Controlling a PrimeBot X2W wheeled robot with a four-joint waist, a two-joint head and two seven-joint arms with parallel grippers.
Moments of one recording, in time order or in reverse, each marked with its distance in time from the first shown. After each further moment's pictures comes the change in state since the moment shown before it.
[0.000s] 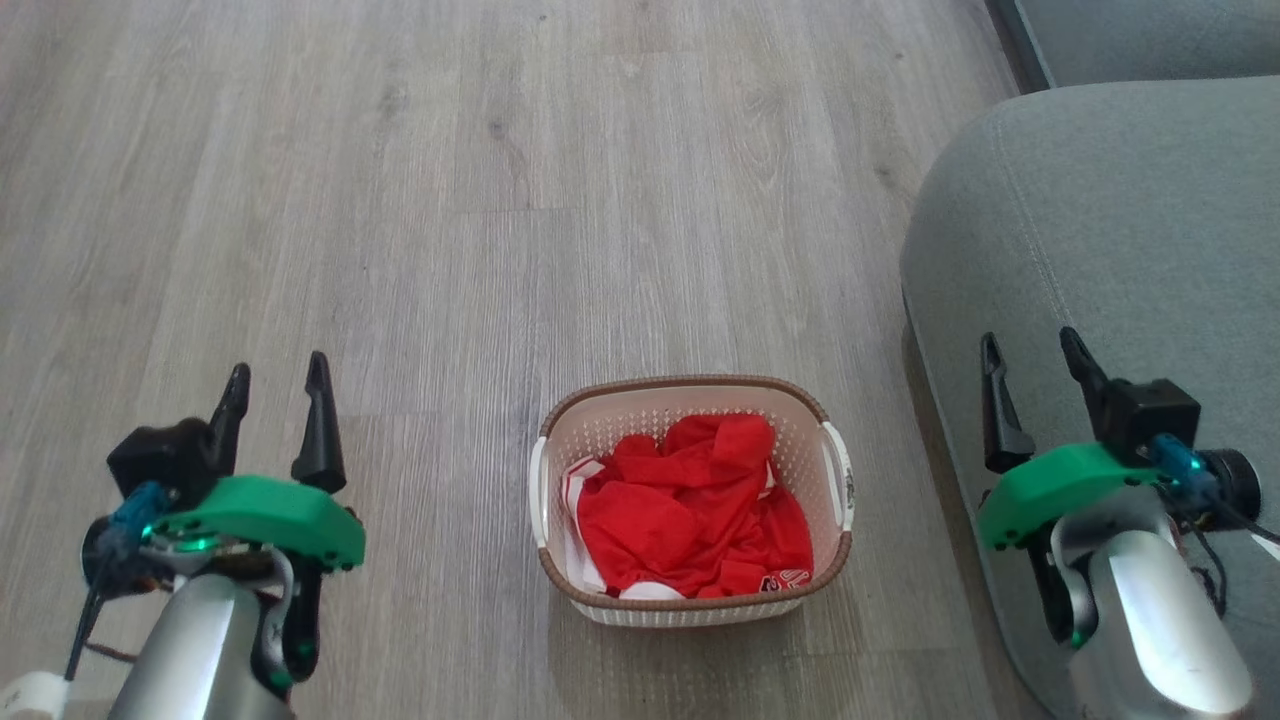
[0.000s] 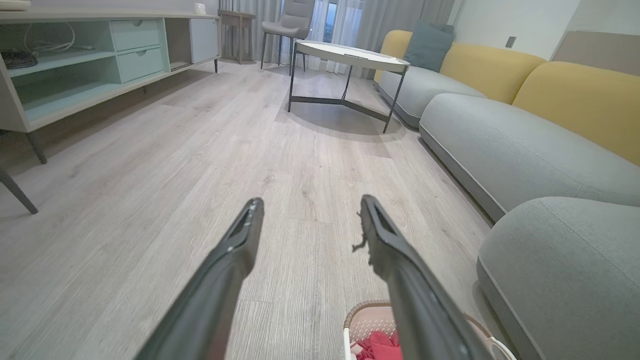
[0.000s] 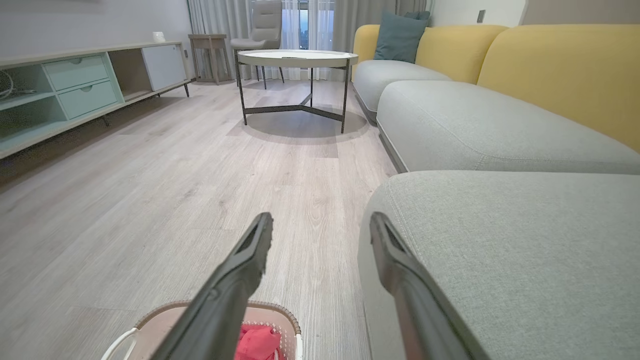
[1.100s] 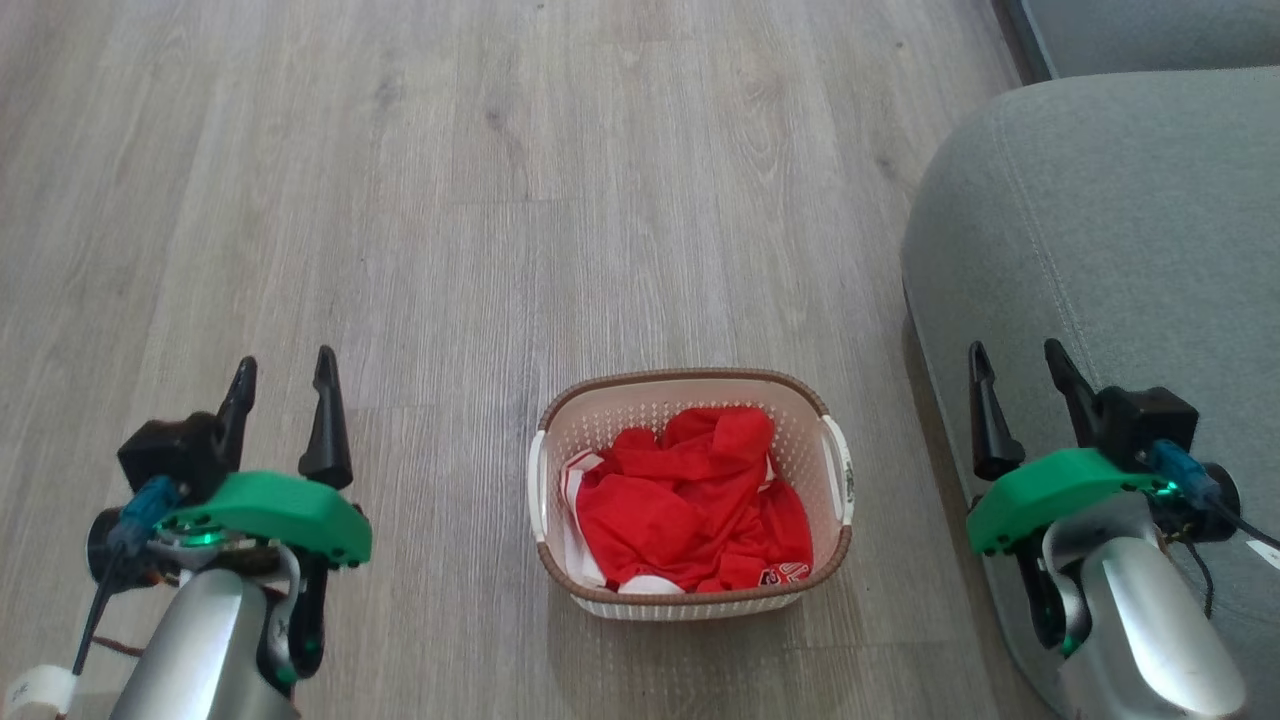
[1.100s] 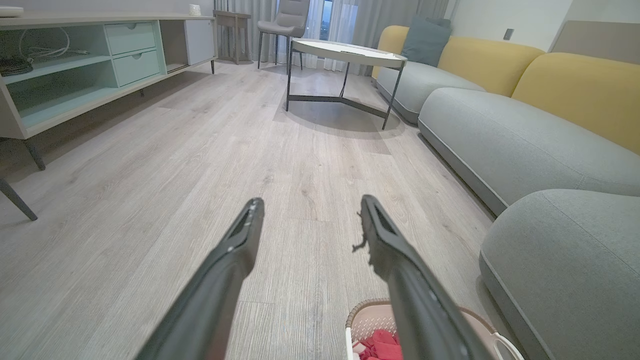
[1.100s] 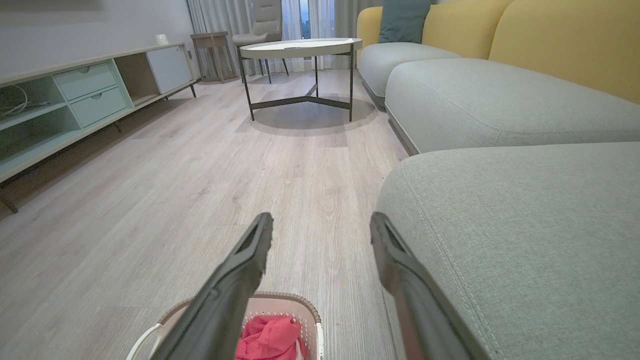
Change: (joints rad) left arm -0.012 0.005 -0.022 0.004 0.005 0.012 -0.005; right arm 0.000 -0.002 0.031 0.027 0.095 0.000 -0.008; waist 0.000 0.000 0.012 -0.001
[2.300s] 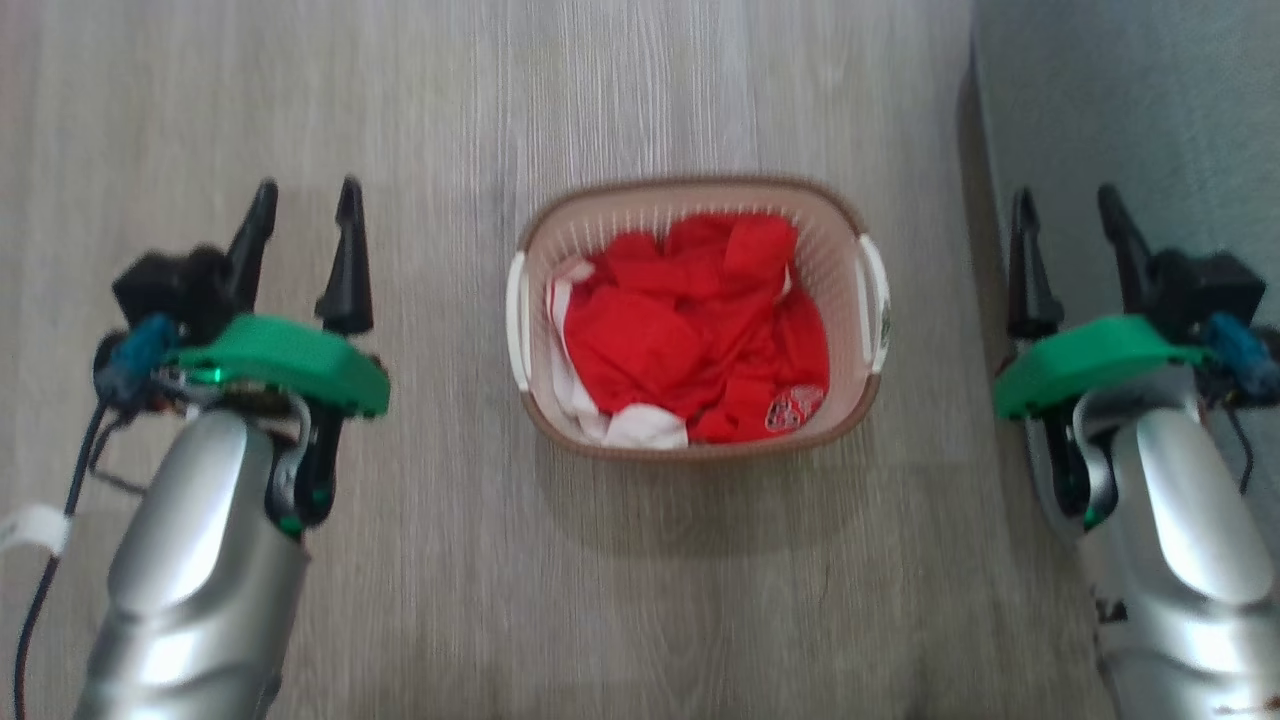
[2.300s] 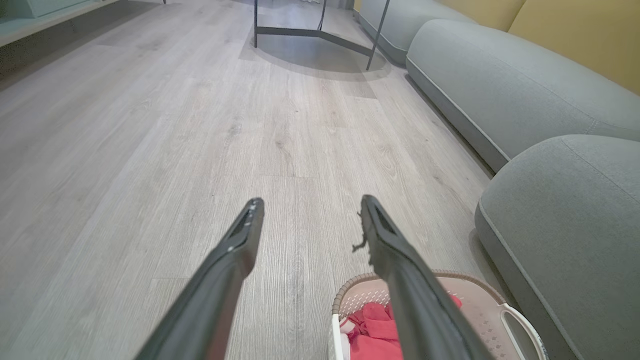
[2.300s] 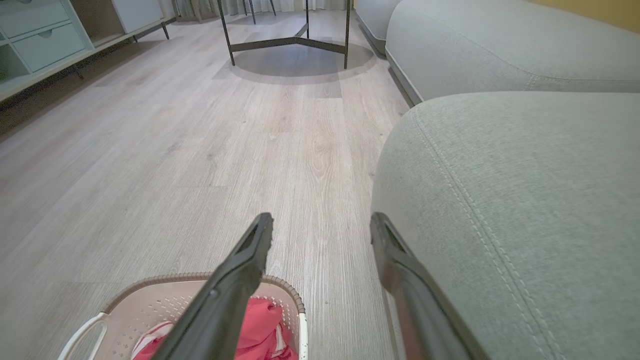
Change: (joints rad) left arm -0.245 -0.025 -0.030 0.078 0.013 -0.081 -0.003; right arm -0.169 0.004 -0.059 -0.026 -0.052 0.000 0.000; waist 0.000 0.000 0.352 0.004
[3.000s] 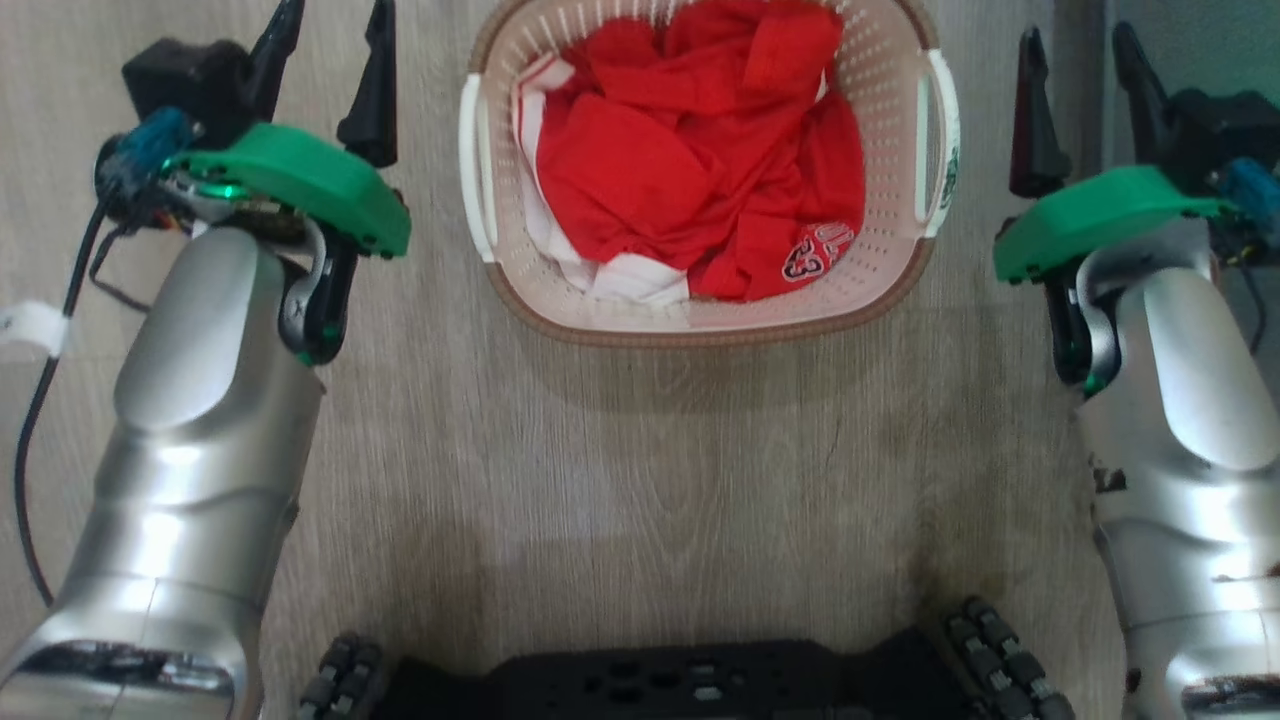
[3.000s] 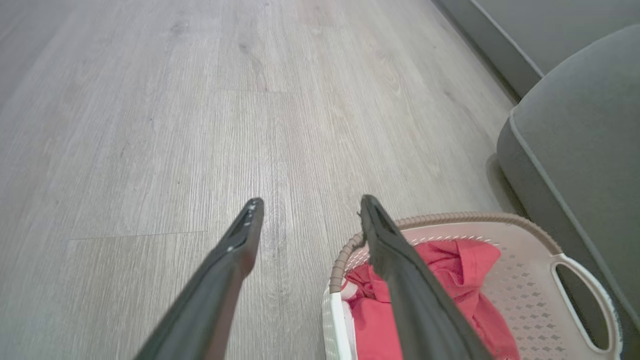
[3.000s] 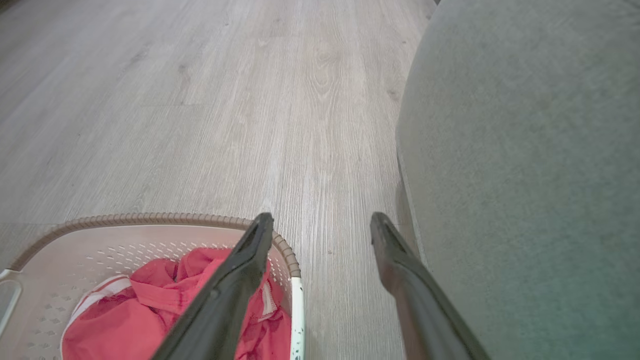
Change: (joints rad) left arm -0.366 -0.073 -0.016 0.279 0.068 -0.104 -0.003; right arm -0.264 0.003 0.012 0.121 -0.026 0.000 0.000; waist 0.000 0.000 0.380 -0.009
